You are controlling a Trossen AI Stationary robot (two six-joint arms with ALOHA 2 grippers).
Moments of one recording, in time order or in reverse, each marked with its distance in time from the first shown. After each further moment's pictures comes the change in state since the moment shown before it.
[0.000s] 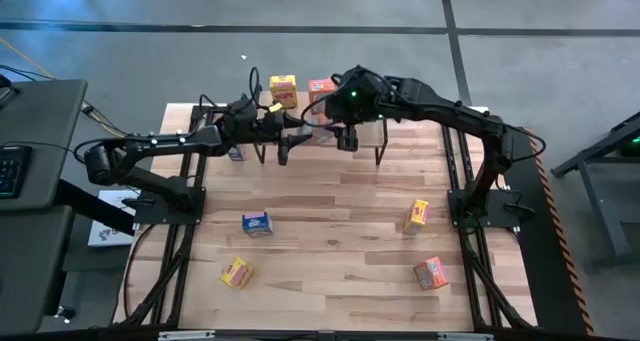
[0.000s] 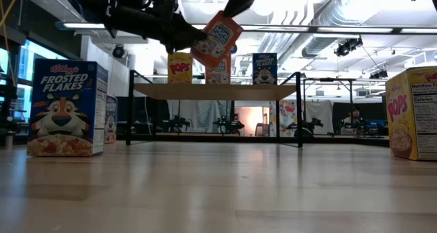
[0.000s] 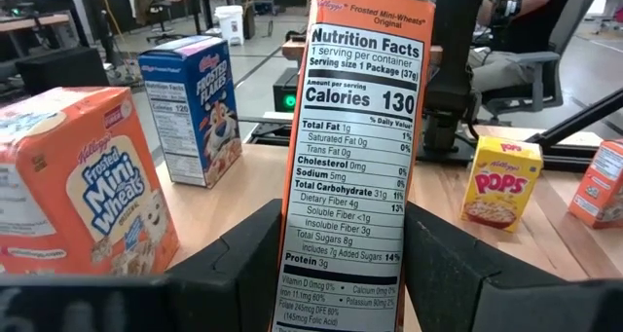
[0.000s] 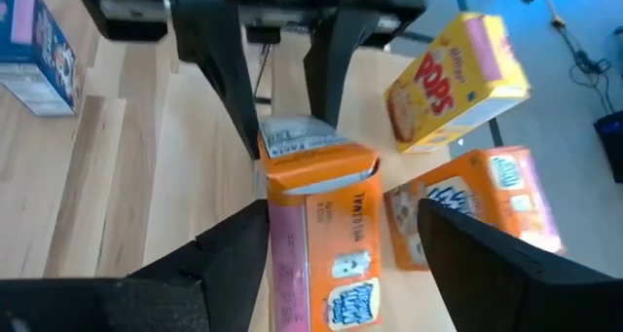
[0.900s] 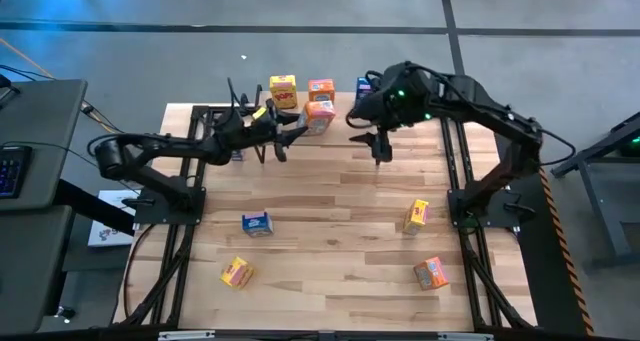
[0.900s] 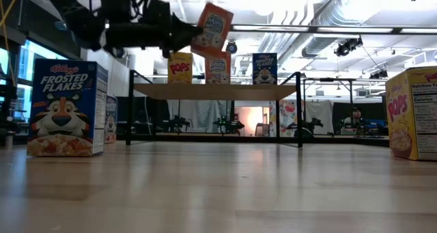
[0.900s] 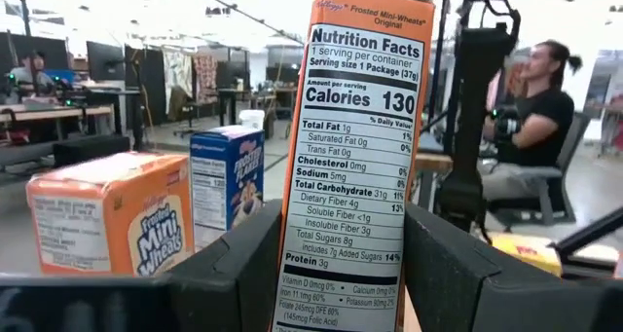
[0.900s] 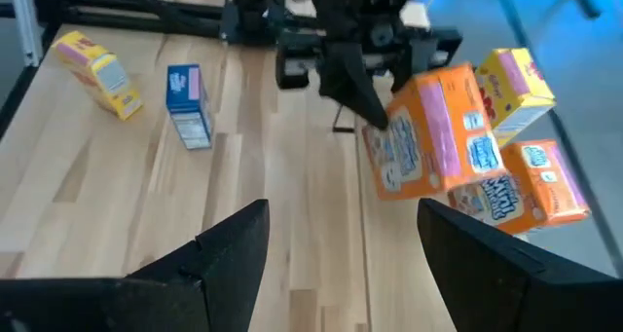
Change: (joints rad) left arm 0.030 0.098 -0.190 0.614 -0.028 -0.158; right arm 0.062 -0.195 0.030 -0.166 -0.143 0.150
